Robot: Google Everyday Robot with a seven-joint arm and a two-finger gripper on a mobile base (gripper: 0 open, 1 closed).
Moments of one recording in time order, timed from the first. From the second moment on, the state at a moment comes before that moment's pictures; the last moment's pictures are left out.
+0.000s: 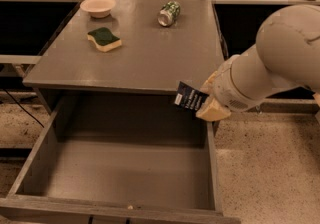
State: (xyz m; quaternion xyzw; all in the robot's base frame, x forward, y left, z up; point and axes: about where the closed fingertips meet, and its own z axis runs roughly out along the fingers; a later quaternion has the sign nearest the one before) arm 0.476 -0.117 0.858 -0.61 0.75 -0.02 0.27
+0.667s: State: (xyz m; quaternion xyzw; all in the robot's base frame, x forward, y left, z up) arm 0.432 -0.096 0.811 -0.60 0.76 0.02 0.25
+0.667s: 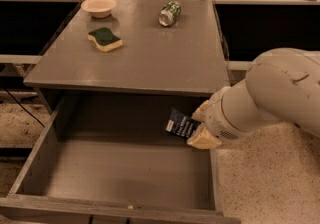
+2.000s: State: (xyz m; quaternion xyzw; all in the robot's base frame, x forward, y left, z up) arm 0.419 -0.035 0.745 -0.61 0.75 0.09 0.24
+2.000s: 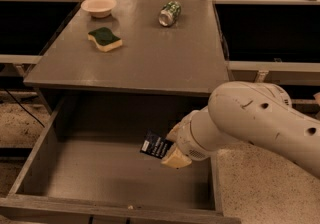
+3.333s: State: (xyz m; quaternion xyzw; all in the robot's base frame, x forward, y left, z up) arm 0.433 0.007 0.680 -0.61 0.75 0.12 0.21
